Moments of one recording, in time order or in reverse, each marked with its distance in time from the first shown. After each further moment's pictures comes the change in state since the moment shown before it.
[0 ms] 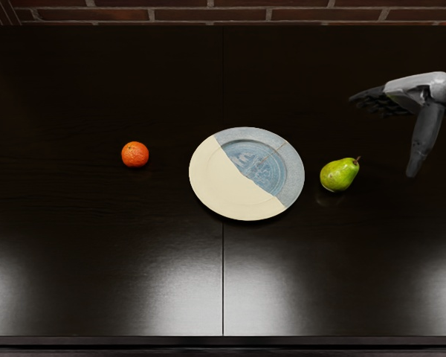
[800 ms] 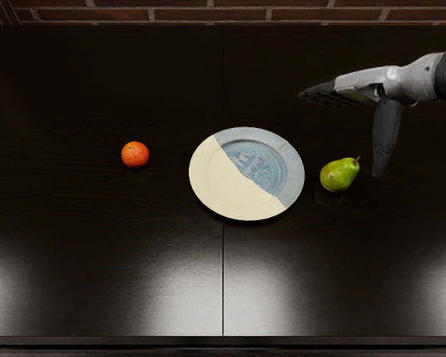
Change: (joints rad) left arm 0.000 0.000 0.000 0.000 0.000 0.000 0.000; right arm 0.057 0.064 0.023 0.187 -0.080 0.000 -0.002
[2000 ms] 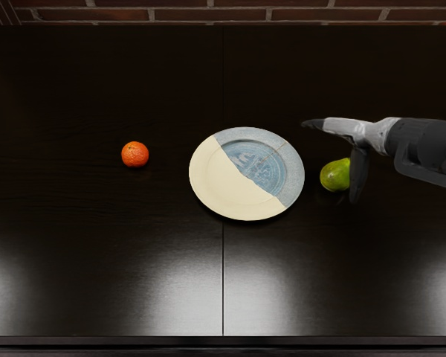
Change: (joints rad) left arm 0.000 0.000 0.000 0.000 0.000 0.000 0.000; right arm -0.282 0.131 -0.023 0.047 -0.435 -0.344 0.000
